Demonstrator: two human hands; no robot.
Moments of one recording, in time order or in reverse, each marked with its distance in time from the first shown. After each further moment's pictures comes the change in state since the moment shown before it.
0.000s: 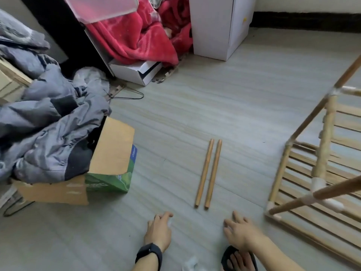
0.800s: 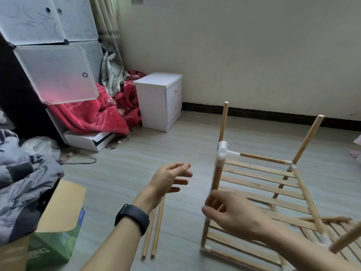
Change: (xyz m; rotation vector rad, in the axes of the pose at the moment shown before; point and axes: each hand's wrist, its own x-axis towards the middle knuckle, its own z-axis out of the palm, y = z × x) left_hand -0.199 0.259 -0.230 -0.874 -0.106 0.779; right_hand -0.330 0.033 -0.136 0.361 0.841 -0.236
